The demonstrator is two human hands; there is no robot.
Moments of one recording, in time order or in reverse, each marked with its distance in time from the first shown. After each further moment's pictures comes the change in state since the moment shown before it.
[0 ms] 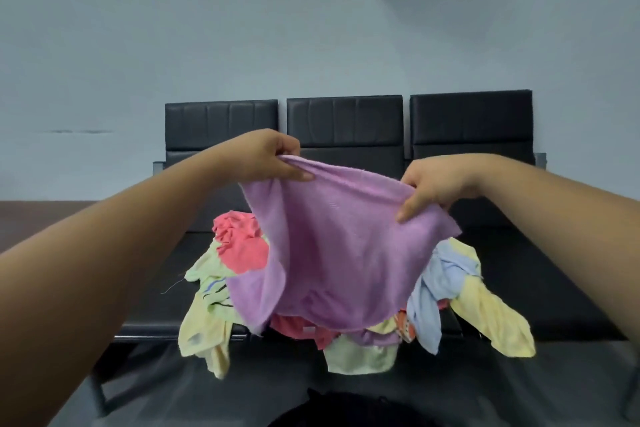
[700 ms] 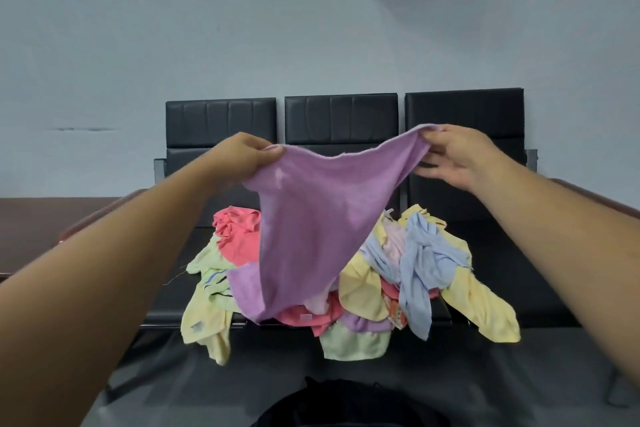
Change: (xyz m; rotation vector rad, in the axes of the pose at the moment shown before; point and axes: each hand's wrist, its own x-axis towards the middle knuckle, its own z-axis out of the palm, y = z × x) left_hand -0.022 -0.006 0.014 -0.484 0.109 -0.240; right_hand -0.005 0.031 -0.001 1.241 0.640 -0.081
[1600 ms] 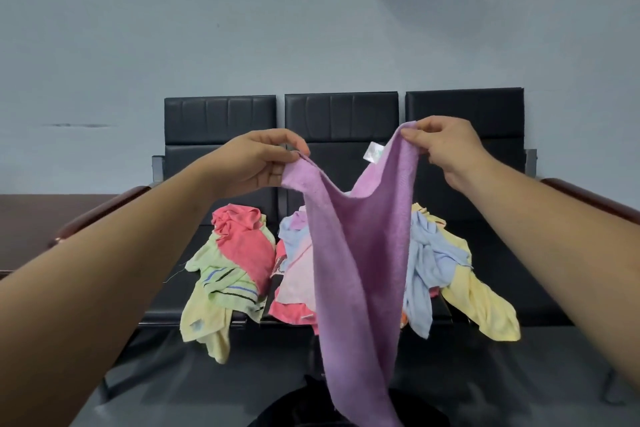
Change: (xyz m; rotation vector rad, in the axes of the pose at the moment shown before) left_hand -0.002 -0.002 0.006 -0.633 -0.341 0.089; right_hand -0.010 0.001 0.028 -0.405 0.124 -0.249
